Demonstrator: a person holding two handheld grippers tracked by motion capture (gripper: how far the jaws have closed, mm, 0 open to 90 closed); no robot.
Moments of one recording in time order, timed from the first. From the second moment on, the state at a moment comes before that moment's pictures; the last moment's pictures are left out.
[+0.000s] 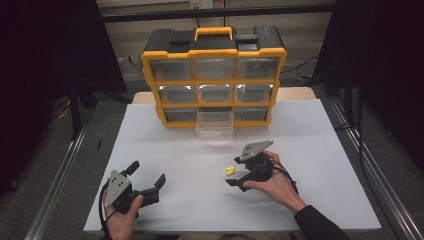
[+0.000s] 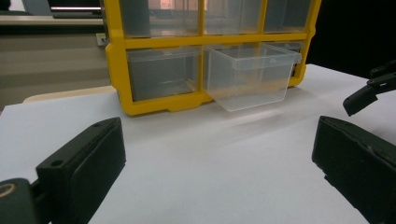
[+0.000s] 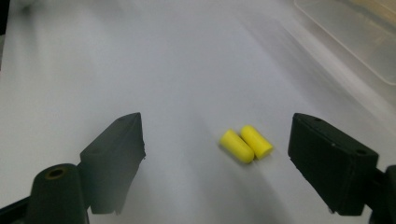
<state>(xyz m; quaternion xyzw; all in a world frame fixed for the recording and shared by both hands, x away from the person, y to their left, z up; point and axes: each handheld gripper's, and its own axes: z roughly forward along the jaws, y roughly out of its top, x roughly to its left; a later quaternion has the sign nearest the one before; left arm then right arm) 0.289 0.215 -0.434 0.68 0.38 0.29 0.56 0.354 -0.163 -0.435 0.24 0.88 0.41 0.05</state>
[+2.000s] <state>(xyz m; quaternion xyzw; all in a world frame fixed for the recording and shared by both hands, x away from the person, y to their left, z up) 0.291 0.215 -0.436 0.68 0.38 0.28 0.55 0.382 -0.127 -0.439 0.12 0.96 0.22 0.07</state>
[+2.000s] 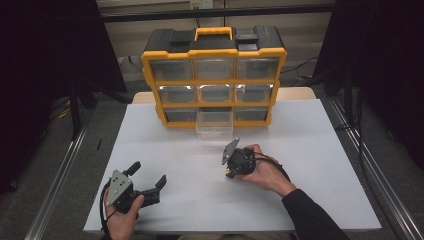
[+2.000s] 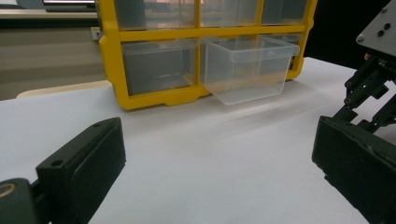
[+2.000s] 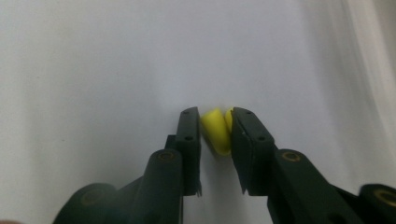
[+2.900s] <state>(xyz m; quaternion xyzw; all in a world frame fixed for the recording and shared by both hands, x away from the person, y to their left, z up) 0.291 0.215 -0.435 0.68 0.38 0.28 0.56 0.385 -0.140 -0.430 0.14 0.95 0.27 0.05</state>
